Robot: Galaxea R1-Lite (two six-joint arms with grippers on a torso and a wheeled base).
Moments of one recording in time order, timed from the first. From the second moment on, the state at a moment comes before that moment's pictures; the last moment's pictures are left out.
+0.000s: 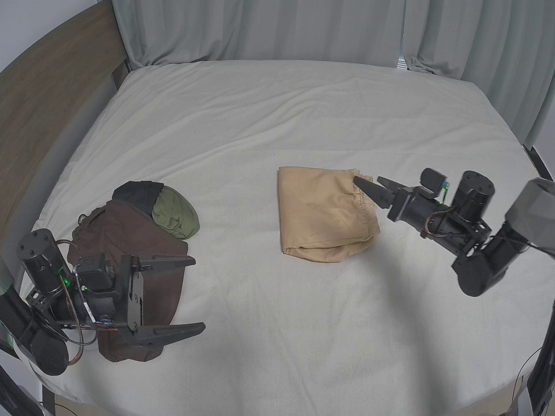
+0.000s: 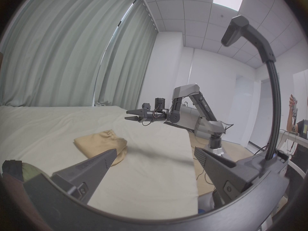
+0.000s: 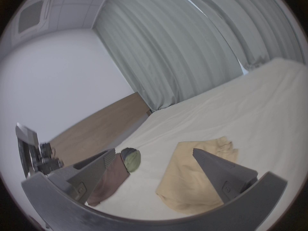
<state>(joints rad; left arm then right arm) -0.18 1.79 -0.20 -1.55 -1.10 0.09 0.28 2.13 -0.84 -1.42 0.43 0.40</state>
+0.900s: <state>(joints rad) -0.40 1.37 -0.02 -1.54 -0.89 -0.05 0.08 1.11 -0.07 -1.31 0.35 0.06</state>
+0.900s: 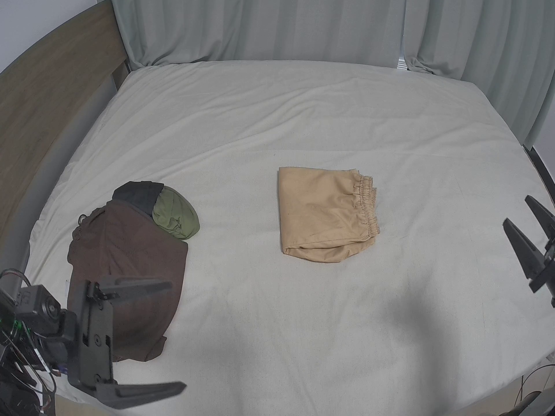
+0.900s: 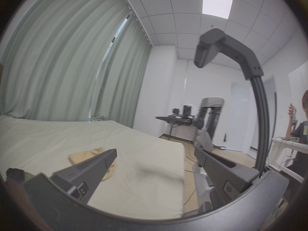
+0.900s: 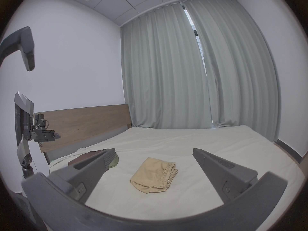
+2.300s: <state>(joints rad) -0.02 0.15 -0.03 -0.21 -0.73 -0.12 -0.01 0.02 -0.02 -0.15 0.19 -0.06</state>
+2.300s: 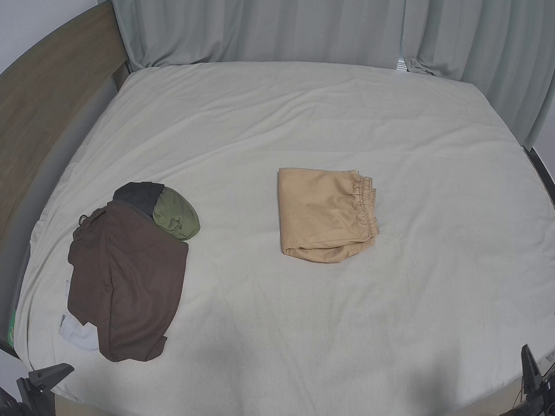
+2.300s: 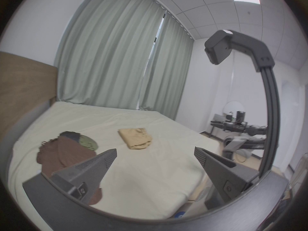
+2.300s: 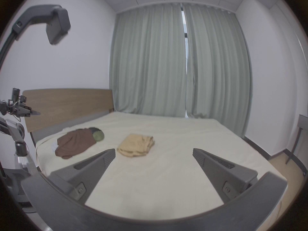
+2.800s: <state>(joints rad) 0.01 0.02 -0.02 -0.08 -0.26 -0.07 -0.01 0.01 -0.02 -0.06 -0.05 0.08</state>
